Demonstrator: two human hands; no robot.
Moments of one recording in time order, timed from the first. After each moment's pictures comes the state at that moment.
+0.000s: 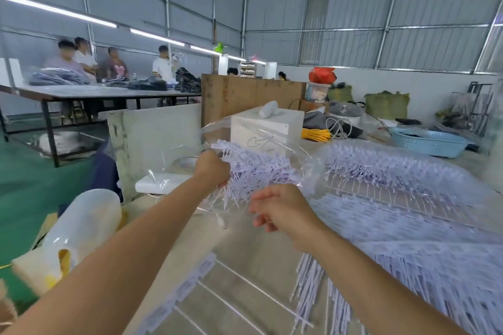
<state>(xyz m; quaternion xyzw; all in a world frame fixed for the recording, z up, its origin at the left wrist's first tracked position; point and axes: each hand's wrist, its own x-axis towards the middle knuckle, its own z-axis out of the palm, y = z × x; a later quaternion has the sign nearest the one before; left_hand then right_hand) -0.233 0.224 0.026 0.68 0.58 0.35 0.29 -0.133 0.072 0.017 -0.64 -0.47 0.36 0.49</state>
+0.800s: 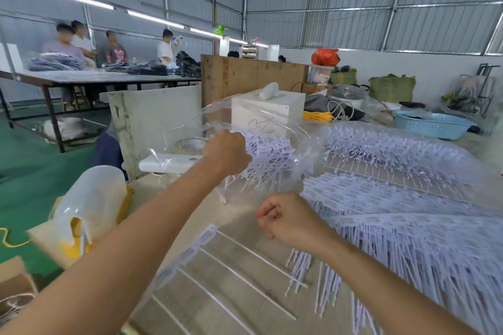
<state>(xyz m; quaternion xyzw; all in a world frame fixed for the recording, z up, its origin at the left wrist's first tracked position) -0.224 0.173 0.044 0.86 0.50 0.14 -0.05 -0.123 0.037 -0.015 -0.67 -0.63 0.21 0.33</state>
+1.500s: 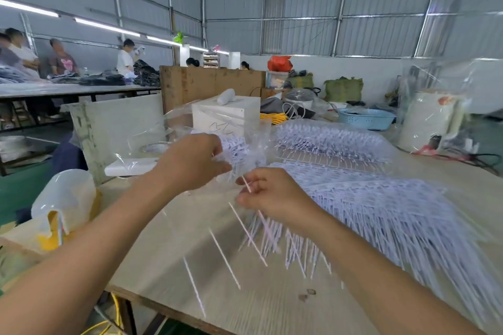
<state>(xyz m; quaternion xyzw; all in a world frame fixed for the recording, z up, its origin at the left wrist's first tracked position) -0.263 0.040 0.076 0.89 0.39 0.23 0.02 -0.130 -0.055 0.029 -0.64 -0.56 0.26 0.46</state>
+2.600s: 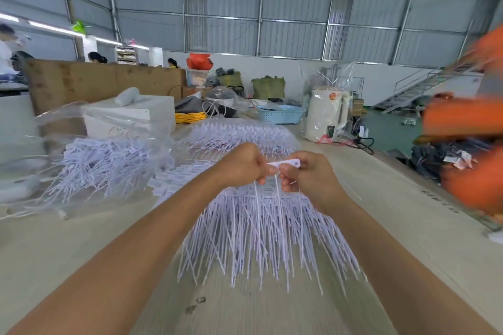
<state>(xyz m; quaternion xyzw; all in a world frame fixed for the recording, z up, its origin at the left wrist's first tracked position) -0.045 -0.038 0.057 0.92 0.14 0.17 0.33 0.043 -0.169 0.034 -0.65 -0.38 0.11 0.65</state>
